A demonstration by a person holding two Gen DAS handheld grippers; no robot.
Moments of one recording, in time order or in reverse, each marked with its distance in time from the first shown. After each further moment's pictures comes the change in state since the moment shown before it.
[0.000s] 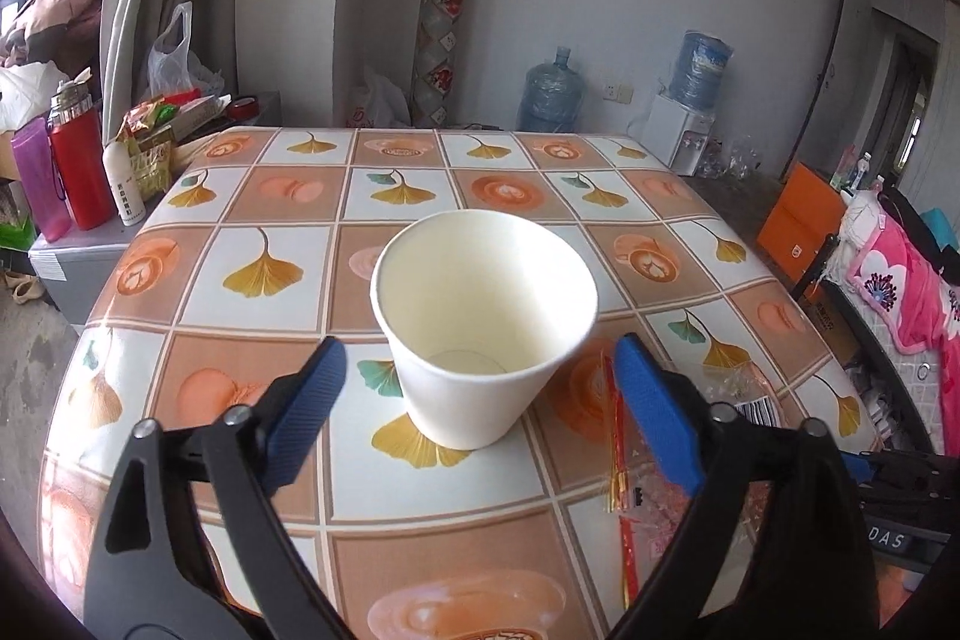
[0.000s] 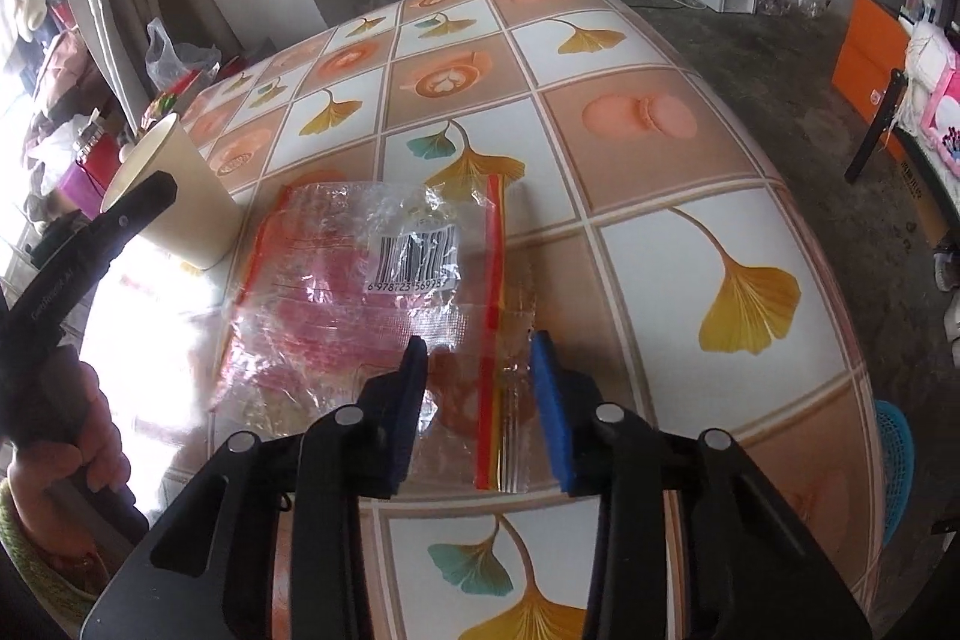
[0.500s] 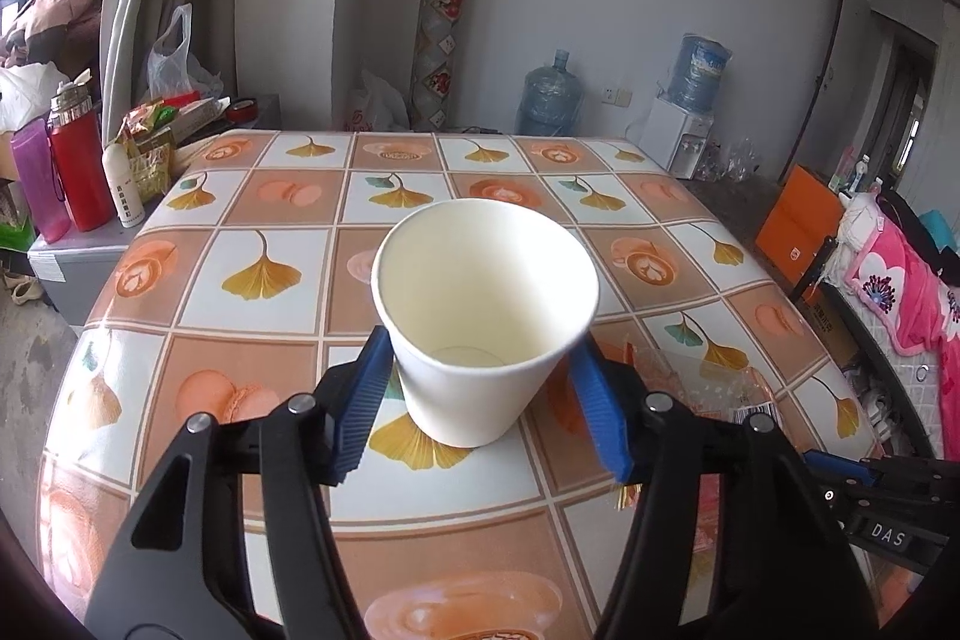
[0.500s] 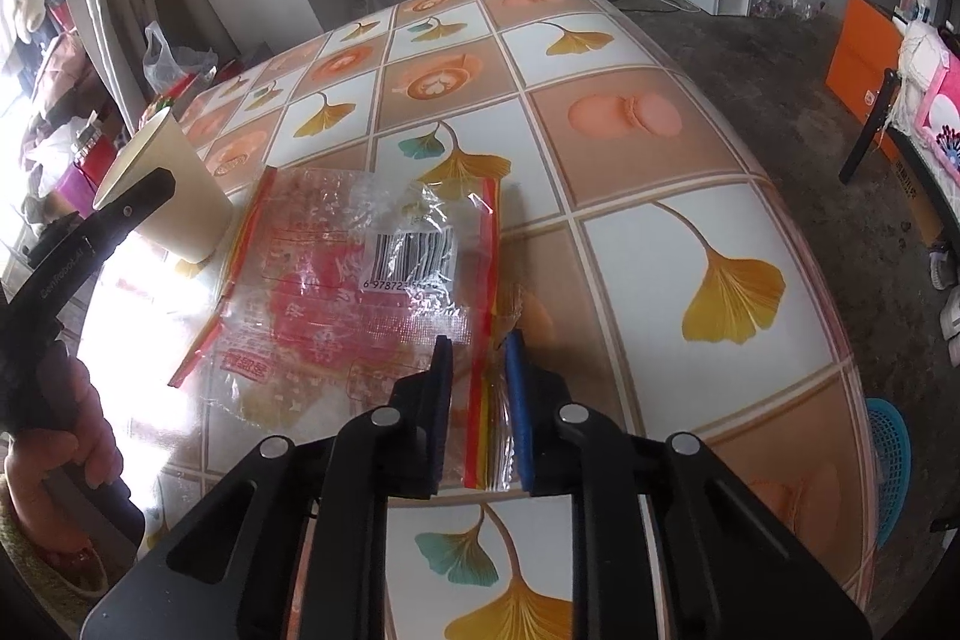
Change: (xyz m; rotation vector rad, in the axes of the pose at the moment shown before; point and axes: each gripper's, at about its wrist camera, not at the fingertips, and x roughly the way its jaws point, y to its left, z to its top) left arm -0.003 -0.001 0.000 -0.003 -0.011 -0.009; right arm -0.006 -0.006 -0.005 0.009 -0.014 0.002
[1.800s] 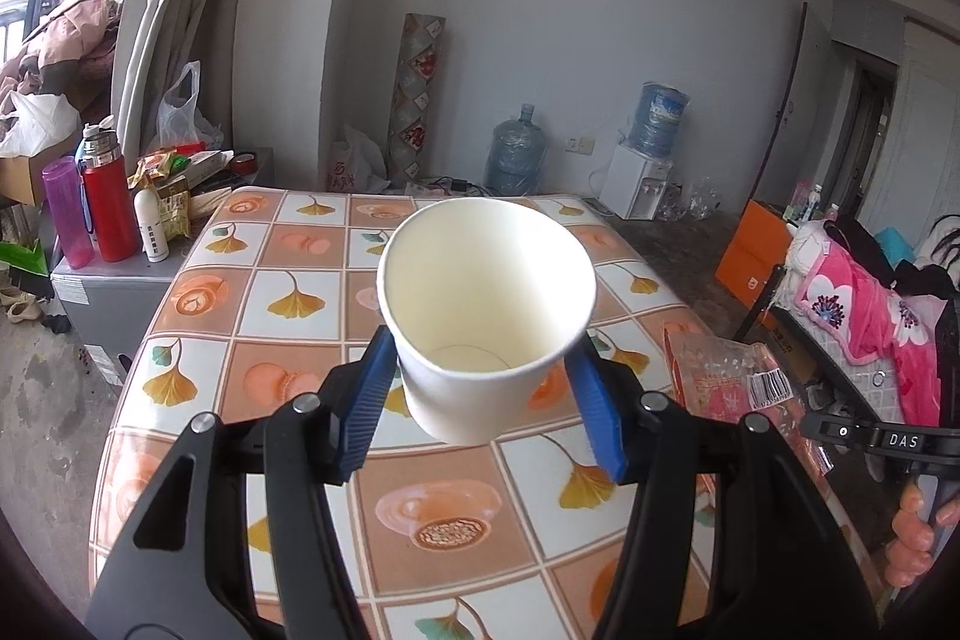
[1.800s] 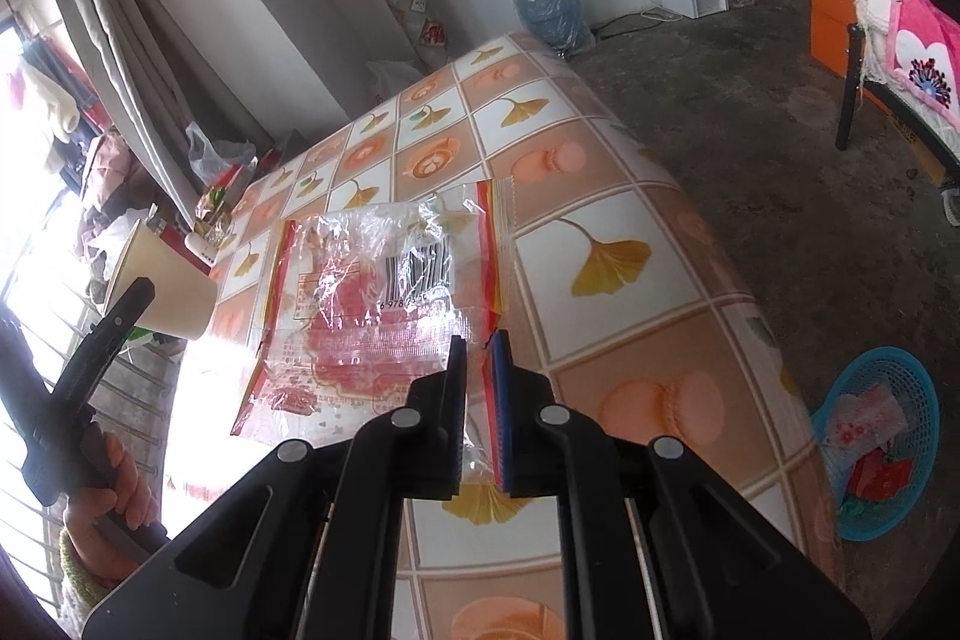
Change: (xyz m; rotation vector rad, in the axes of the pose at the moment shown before) left arm -0.118 -0.009 -0.003 0.007 -0.116 -0.081; right arm -0.096 -0.052 -0.023 0.153 -0.130 0.134
